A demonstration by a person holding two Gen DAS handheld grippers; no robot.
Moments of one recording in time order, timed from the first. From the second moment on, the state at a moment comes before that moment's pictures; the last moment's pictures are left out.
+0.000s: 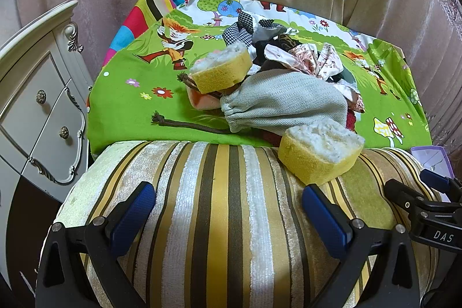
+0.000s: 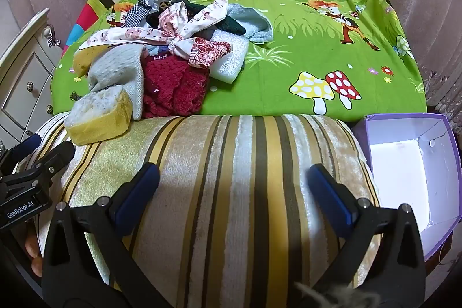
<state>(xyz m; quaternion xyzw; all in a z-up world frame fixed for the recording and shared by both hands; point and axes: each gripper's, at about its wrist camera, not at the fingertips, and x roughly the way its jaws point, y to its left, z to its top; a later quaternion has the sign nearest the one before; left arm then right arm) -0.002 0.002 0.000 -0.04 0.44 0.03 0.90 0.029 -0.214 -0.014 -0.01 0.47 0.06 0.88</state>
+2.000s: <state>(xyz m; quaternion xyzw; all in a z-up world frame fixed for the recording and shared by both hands) -0.002 0.001 0.000 -0.05 0.44 0.03 0.90 0.027 -0.213 -0.014 0.00 0.46 0.06 0.89</state>
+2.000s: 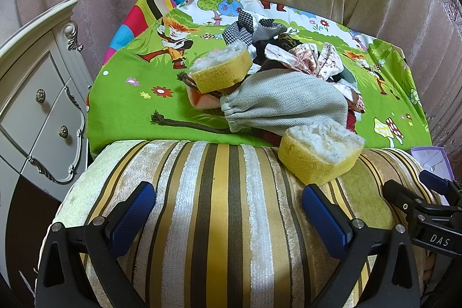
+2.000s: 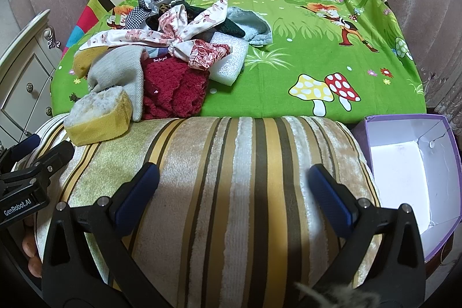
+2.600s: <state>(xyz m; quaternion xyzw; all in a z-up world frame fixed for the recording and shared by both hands) 0.026 -0.025 0.018 -0.03 0.44 -0.10 0.89 0.025 -0.207 -0.017 -0.02 0.44 0.04 0.89</state>
